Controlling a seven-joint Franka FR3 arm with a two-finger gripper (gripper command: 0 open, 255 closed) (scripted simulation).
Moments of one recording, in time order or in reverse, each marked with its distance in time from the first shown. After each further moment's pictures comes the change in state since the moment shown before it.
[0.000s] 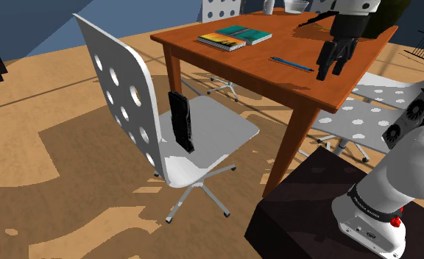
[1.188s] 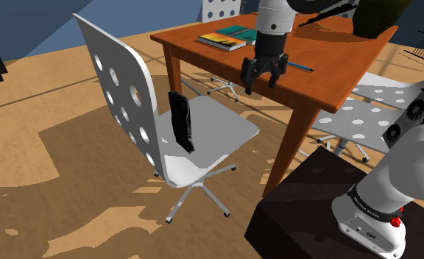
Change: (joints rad) arm 0.057 0.367 0.310 0.180 0.108 0.264 0.417
